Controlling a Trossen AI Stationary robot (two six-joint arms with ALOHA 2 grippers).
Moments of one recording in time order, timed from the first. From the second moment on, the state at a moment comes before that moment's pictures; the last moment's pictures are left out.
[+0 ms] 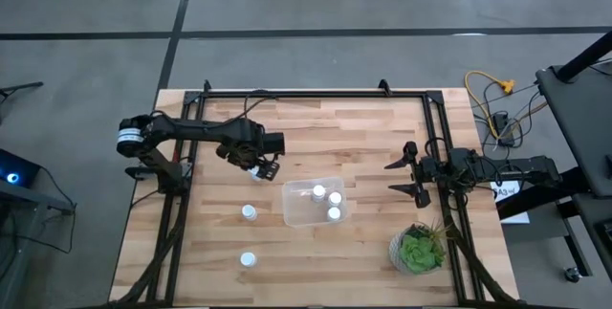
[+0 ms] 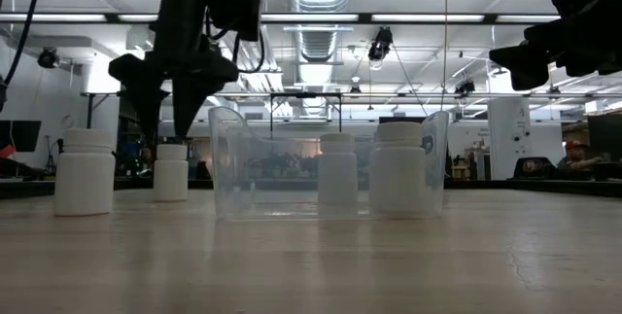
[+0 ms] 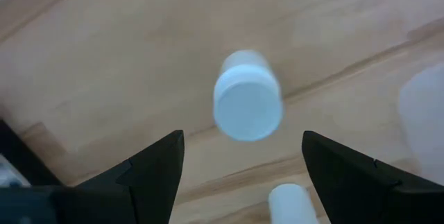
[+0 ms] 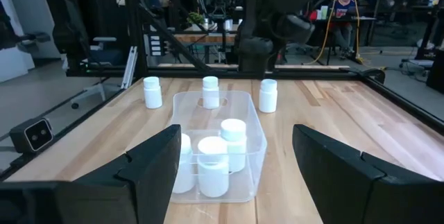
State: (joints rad) left arm 0.15 1.58 1.19 -1.18 0.00 -0.98; right arm 0.04 0.05 0.01 0.02 -0.08 0.05
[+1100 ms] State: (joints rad) left arm 0.15 1.66 1.15 -1.06 0.03 -0.99; right arm 0.04 0.06 0.01 0.02 -0.08 0.05
